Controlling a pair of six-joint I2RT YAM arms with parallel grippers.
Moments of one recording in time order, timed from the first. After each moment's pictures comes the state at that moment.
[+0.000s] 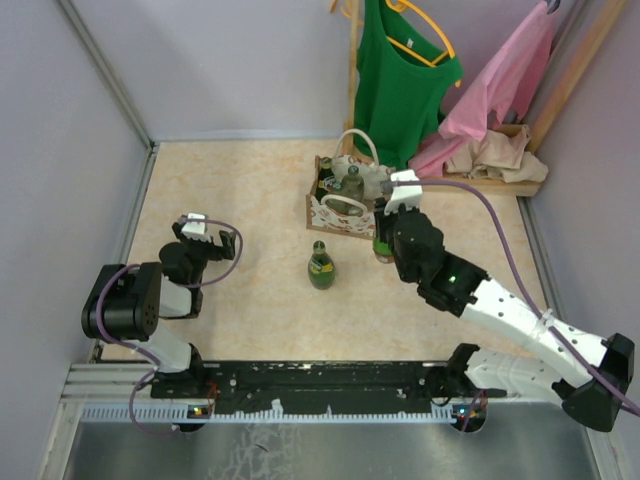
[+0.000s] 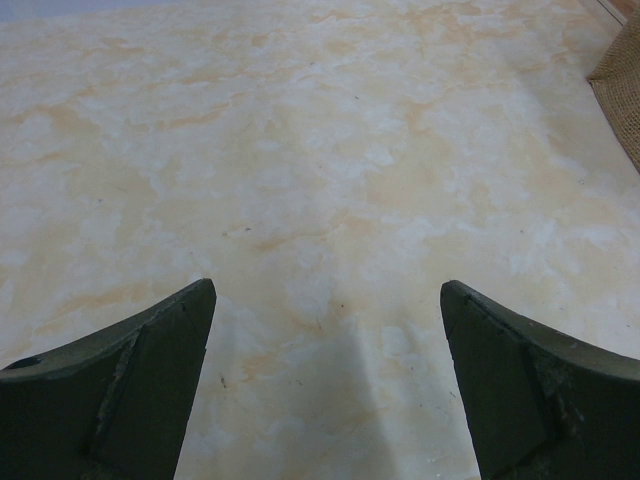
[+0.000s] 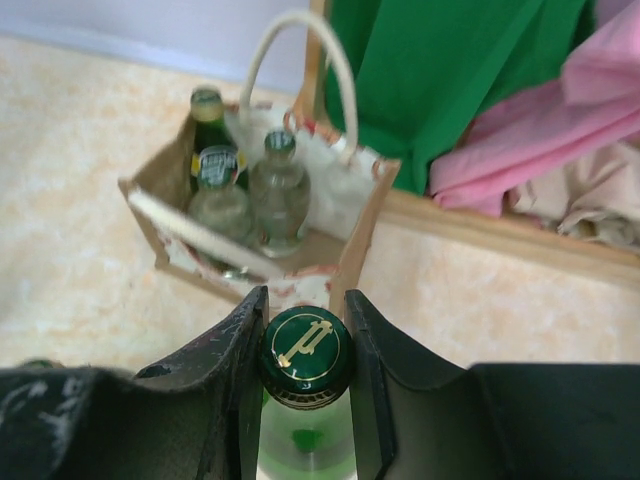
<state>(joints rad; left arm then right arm) 0.03 1.59 0.23 1.27 0.24 0.05 0.90 0.98 0.95 -0.11 0.73 0.00</state>
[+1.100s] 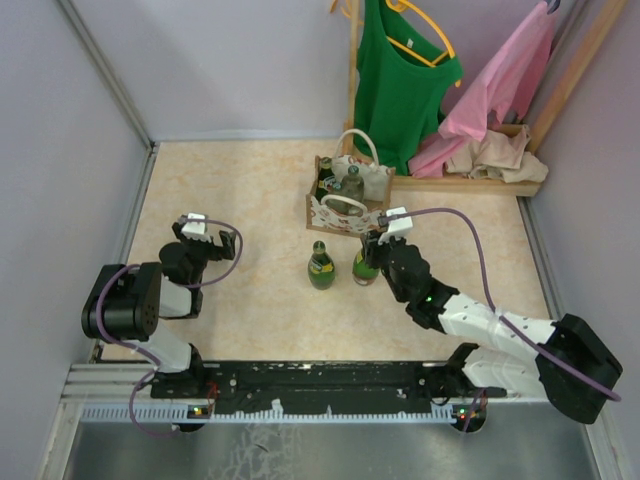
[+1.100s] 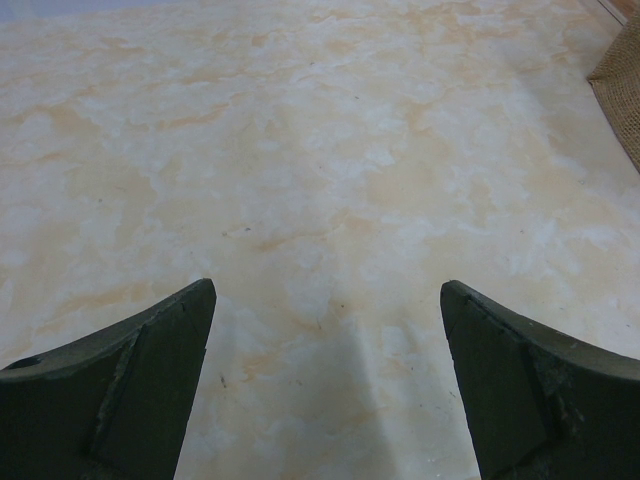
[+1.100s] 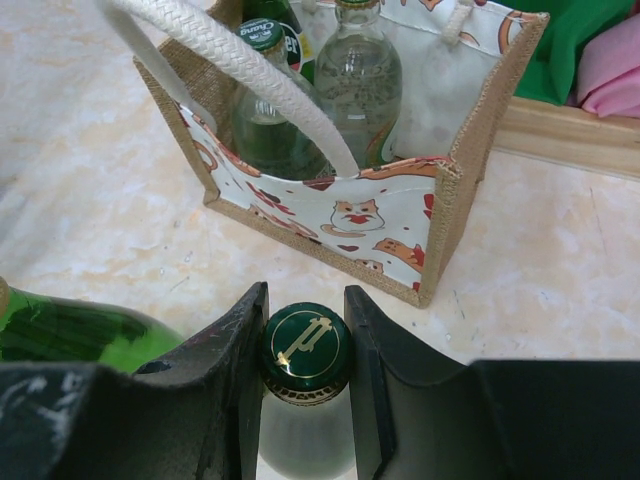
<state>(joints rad) 0.03 1.59 0.23 1.27 0.24 0.05 0.82 1.06 0.45 0.45 0.49 0.16</state>
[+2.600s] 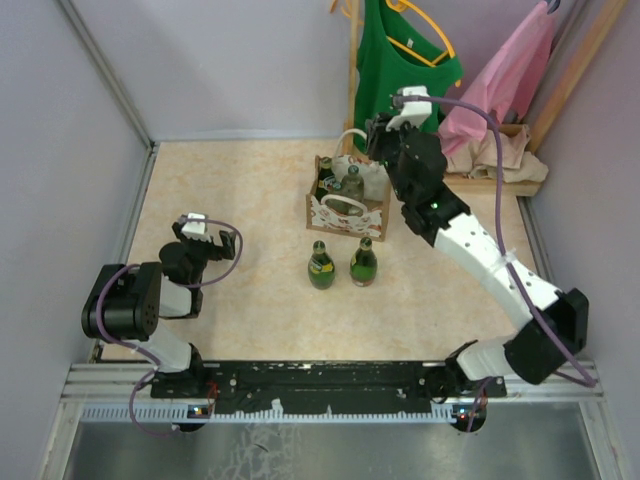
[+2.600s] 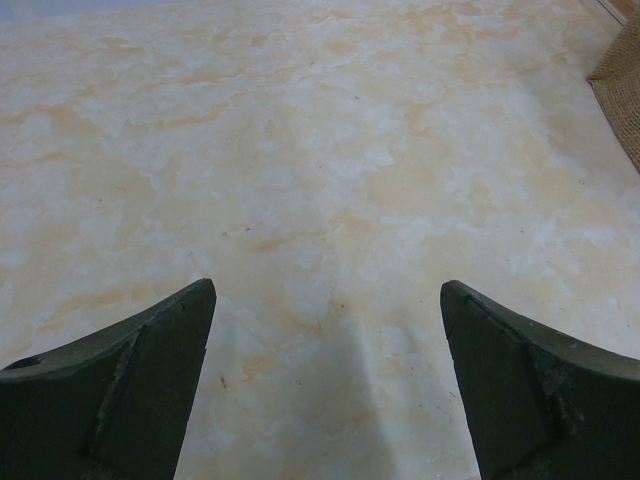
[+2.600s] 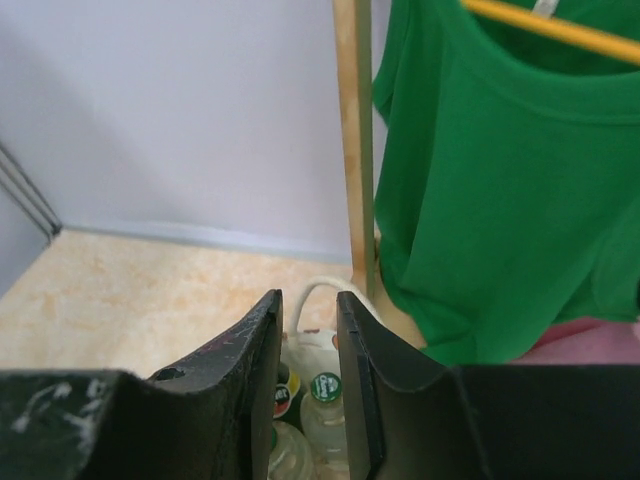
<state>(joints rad) 0.03 1.59 0.23 1.27 0.24 0.05 0.57 1.37 1.30 0.18 0.33 0.07</state>
